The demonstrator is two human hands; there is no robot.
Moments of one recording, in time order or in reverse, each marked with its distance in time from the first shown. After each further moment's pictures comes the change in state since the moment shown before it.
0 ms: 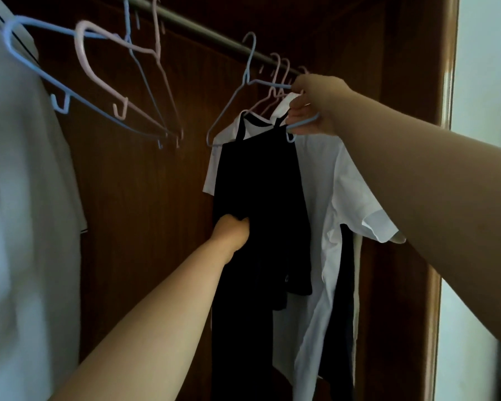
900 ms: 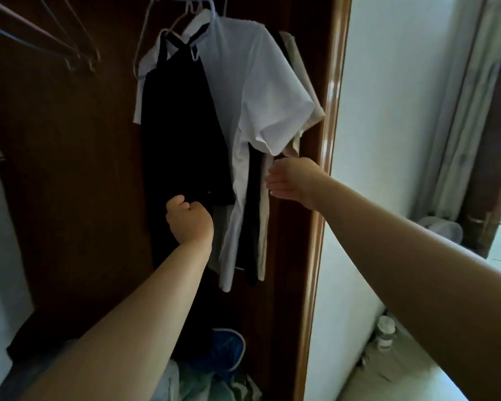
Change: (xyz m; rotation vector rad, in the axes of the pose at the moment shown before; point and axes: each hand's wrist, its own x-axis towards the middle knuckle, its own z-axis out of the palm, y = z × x) left_hand -0.140 -0.047 0.127 -0.346 0.542 -0.042; right_hand -0.153 0.179 -0.101 0.136 -0.076 0.426
